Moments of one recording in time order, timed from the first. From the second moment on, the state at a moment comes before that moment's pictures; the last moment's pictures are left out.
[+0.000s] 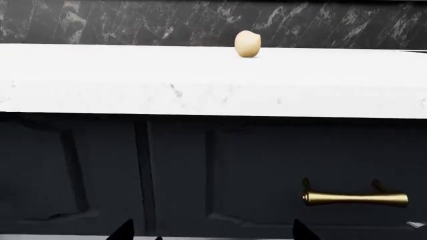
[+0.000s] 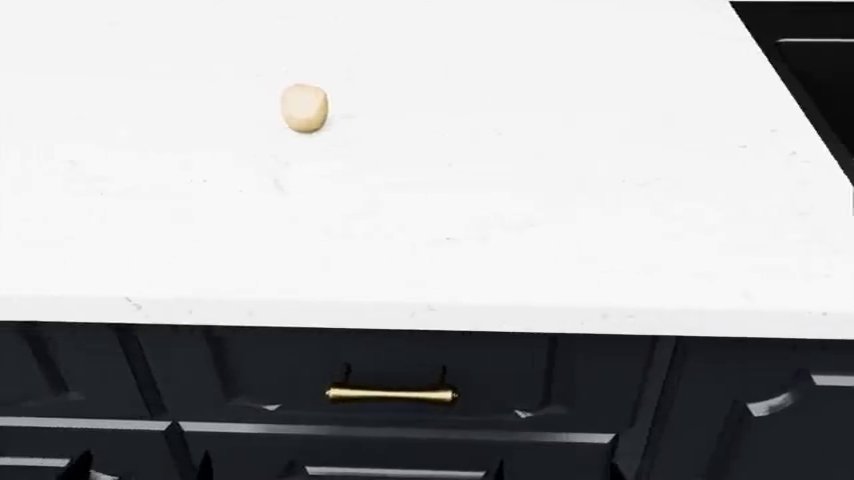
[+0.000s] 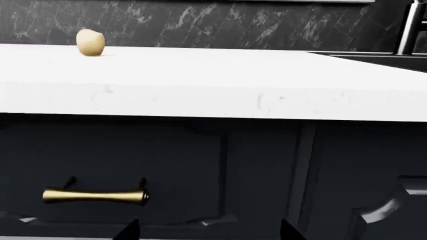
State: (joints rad) left arm -0.02 -0.18 0.21 -0.01 -0.20 0.02 -0.21; right arm 0.03 0.18 -0.22 0.02 0.16 -0.02 0.21
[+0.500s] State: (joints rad) left arm -0.03 -0.19 0.22 -0.01 -0.21 0.03 -0.22; right arm 0.03 0.19 -0.23 0.02 0.18 -0.02 0.23
